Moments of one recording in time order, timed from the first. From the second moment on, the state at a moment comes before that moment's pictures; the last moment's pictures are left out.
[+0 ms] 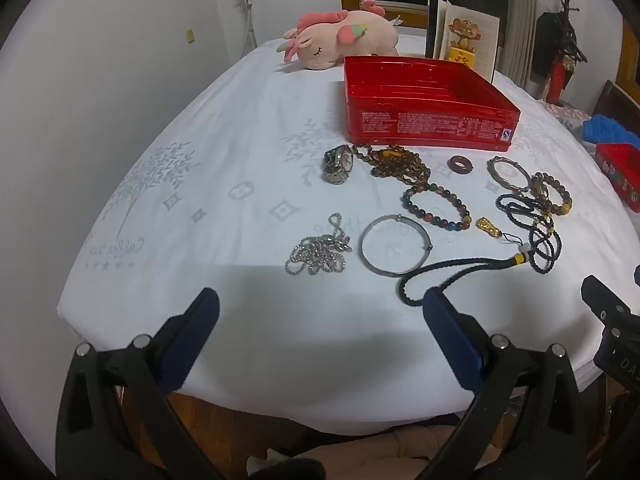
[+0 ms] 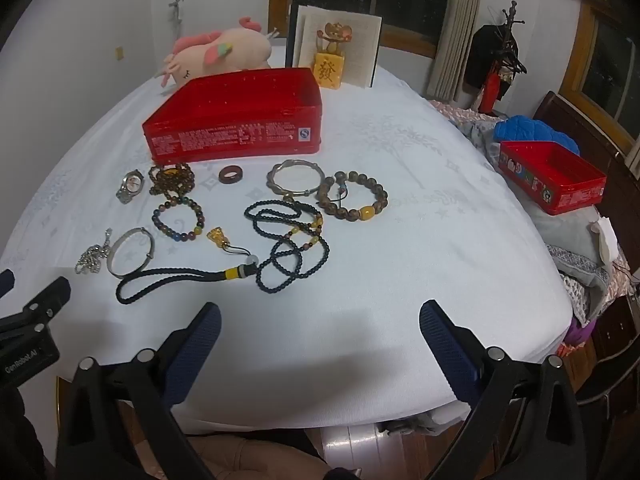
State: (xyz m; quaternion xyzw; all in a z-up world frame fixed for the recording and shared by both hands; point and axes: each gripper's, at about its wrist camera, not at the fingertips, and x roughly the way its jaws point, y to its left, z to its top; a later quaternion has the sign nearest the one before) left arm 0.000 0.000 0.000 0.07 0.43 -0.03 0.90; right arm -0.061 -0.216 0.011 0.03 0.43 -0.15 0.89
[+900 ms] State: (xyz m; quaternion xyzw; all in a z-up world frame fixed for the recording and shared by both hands) left arm 0.000 0.000 0.000 0.07 0.43 -0.03 0.90; right arm -0.060 -0.216 0.009 0.03 0.43 -0.15 0.89
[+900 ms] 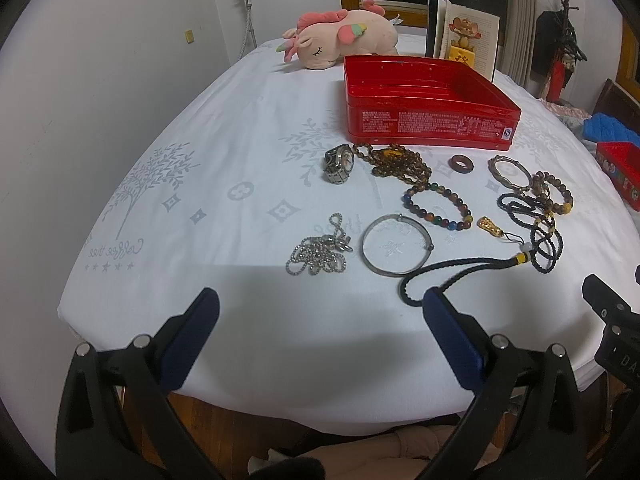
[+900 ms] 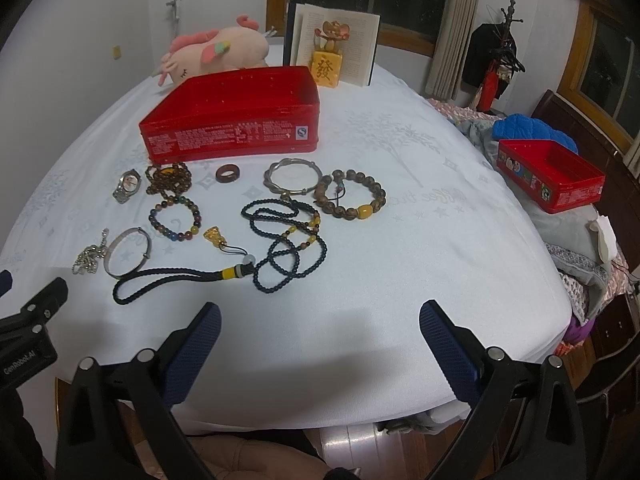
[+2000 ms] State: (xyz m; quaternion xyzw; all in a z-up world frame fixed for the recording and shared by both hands) left arm 0.000 0.000 0.000 0.07 0.43 -0.03 0.90; right arm -0.061 -0.217 0.009 0.03 0.44 -0.15 0.89
